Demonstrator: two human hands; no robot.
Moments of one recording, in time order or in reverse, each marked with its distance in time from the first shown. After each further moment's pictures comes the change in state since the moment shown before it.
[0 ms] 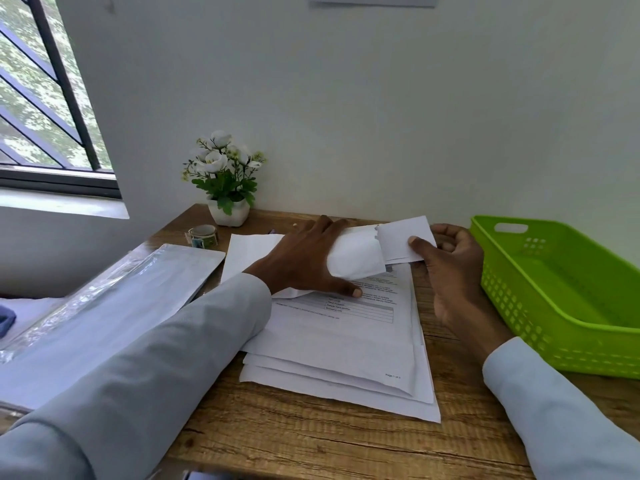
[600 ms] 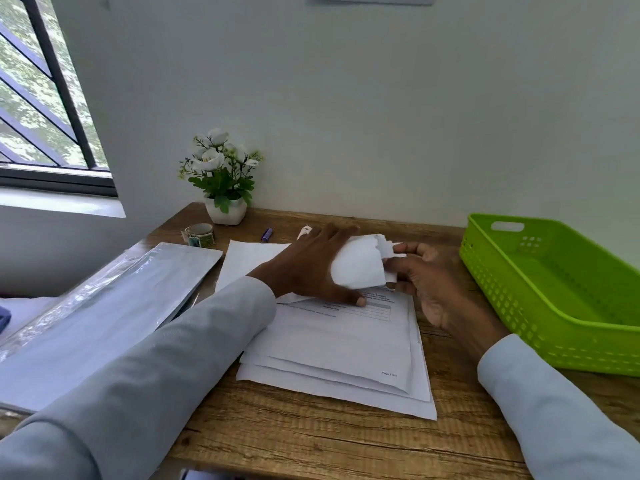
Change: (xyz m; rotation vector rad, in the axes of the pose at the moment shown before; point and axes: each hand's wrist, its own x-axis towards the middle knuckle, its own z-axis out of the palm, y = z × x) left_hand 0.001 0.004 0.015 -0.114 -0.074 0.046; right_hand -0.003 0.008 0.000 -0.119 -0.316 0.298
